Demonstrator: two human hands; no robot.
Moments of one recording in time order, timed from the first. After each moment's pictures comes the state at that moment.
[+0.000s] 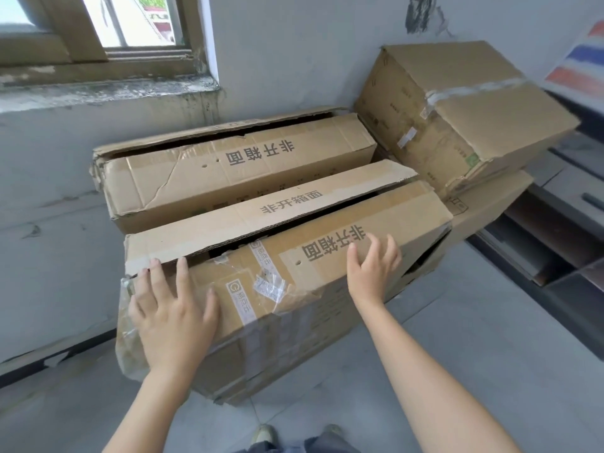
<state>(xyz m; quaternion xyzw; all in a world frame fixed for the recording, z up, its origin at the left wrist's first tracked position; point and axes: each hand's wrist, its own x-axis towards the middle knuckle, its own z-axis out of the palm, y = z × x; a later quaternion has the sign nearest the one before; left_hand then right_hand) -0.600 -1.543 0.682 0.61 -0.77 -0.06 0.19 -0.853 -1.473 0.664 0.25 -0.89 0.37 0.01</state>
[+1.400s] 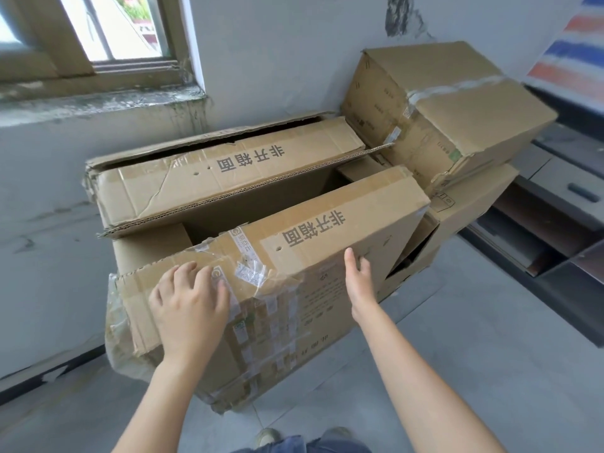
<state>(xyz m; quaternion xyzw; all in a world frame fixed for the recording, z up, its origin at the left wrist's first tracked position) -0.623 -1.536 0.697 0.53 -0.81 -0.05 0.25 -0.844 -1.455 0.678 0.06 -0.77 0.53 -0.34</state>
